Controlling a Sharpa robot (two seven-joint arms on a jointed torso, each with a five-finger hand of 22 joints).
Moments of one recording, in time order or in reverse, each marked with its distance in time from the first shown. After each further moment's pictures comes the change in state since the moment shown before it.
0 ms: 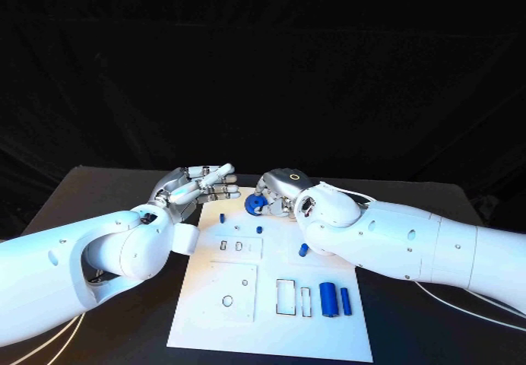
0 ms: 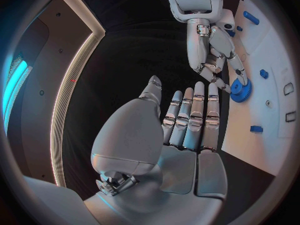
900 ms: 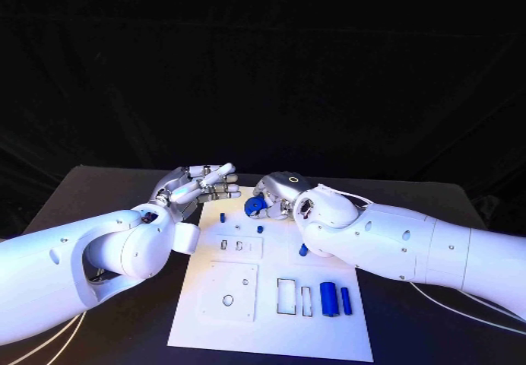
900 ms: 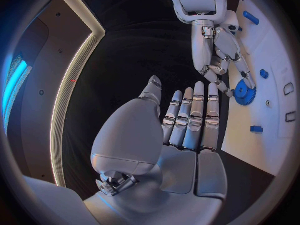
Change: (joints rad) left arm 0.000 0.000 0.000 -0.001 0.000 0.001 -0.001; left_hand 0.000 0.000 0.000 0.000 0.000 0.000 0.000 0.000 0.000 0.000 0.000 0.000 0.000 0.000 0.000 0.000 0.001 0.000 0.000 0.000 0.000 0.000; right arm -0.013 0.018 -0.001 -0.034 0.026 0.005 0.021; right_hand -0.115 -0.061 -0.025 0.047 -0.127 -0.110 0.021 -0.074 -0.033 -0.022 0.022 -0.032 0.000 0.002 0.020 0.000 0.000 0.000 -0.003 0.015 -0.004 0.001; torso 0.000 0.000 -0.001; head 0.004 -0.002
